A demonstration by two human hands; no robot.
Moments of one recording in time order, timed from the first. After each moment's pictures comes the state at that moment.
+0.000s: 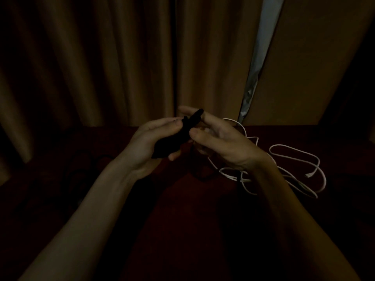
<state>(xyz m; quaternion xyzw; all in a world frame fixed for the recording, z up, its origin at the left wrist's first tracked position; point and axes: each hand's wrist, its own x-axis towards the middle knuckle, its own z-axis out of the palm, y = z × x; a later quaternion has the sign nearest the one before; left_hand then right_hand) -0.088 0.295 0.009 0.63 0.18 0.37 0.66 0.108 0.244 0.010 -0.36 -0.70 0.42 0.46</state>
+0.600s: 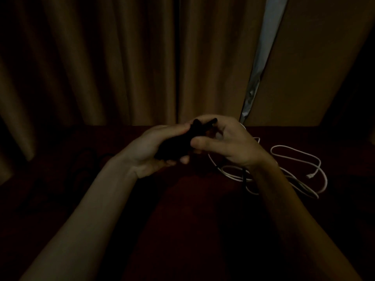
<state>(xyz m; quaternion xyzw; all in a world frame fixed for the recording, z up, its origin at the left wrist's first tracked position) -0.093 0.294 0.015 0.64 0.25 0.27 0.67 0.109 0.242 0.013 -0.35 -0.72 0.37 0.48</state>
